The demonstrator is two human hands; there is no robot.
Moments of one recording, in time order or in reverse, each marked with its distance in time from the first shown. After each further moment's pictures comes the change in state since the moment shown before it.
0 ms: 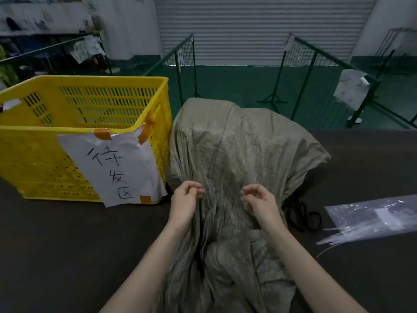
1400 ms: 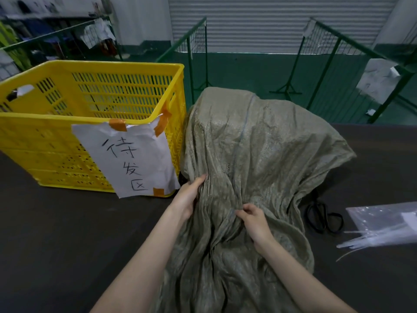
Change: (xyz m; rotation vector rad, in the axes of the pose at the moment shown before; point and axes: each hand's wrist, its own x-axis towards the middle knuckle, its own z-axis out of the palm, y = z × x) left_hand 0.049 -0.019 -0.030 -0.338 -0.133 -0.523; right_hand 0.014 0.078 0.048 -0.094 -0.087 0.206
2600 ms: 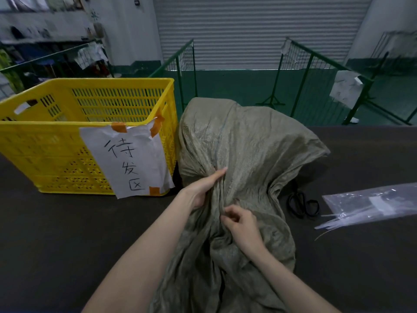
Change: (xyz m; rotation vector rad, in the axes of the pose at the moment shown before) left_hand -0.056 0.003 0.059 0.374 -0.290 -0.047; right_hand -0.096 -0.015 -0.005 -0.261 0.039 -0.504
